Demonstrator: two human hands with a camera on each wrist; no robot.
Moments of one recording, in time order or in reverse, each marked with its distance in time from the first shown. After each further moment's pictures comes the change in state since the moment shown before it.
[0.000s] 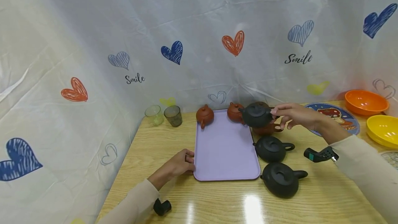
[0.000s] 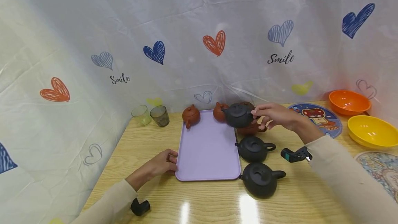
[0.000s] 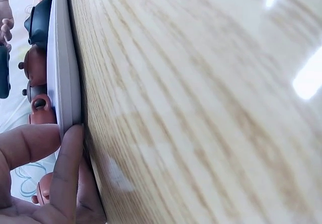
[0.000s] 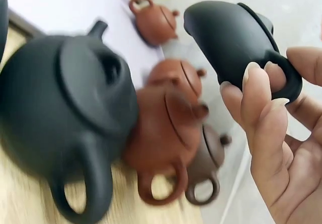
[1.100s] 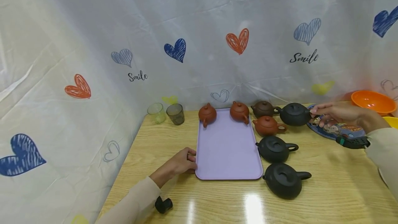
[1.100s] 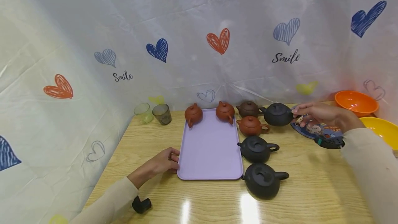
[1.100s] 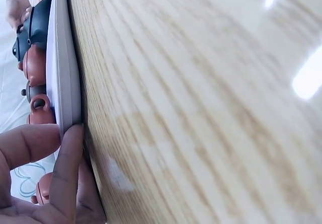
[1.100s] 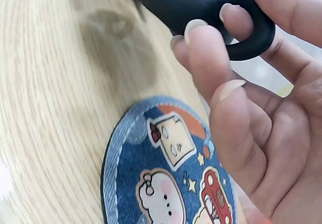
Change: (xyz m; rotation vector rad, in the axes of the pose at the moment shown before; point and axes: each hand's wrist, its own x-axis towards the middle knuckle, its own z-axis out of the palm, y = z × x) left_hand 0.000 0.000 -0.002 0.016 -0.002 0.009; right_hand -0.023 0.078 -0.109 -0.094 -0.104 0.120
